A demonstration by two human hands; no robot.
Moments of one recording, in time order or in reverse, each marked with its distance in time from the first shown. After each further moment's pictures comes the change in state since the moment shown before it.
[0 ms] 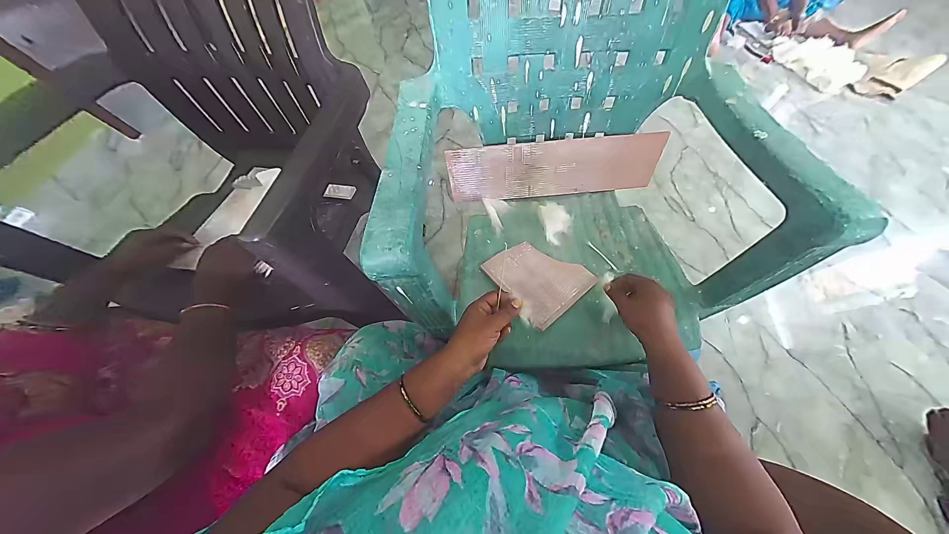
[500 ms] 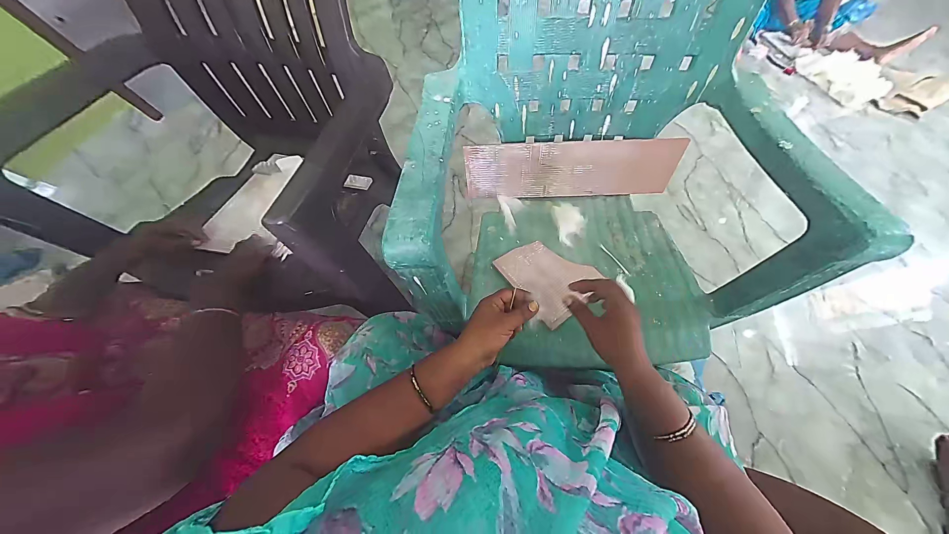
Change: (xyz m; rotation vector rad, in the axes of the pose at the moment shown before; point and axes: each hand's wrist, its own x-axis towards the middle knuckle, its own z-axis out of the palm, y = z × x) left_hand -0.001 -0.001 -0.004 0.045 -0.053 0.050; right_hand -0.040 -0.038 0.038 0.280 -0.006 -0.385
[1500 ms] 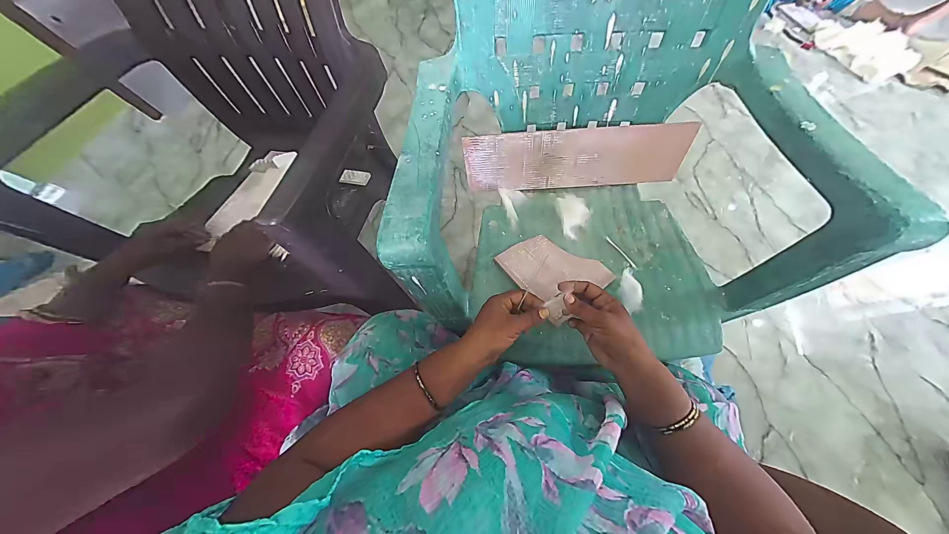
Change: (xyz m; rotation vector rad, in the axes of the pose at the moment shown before) left_hand 0.006 -0.005 -0.003 0.158 -0.094 0.024; right_hand 0.001 0.001 0.018 0.855 -0.148 0.443
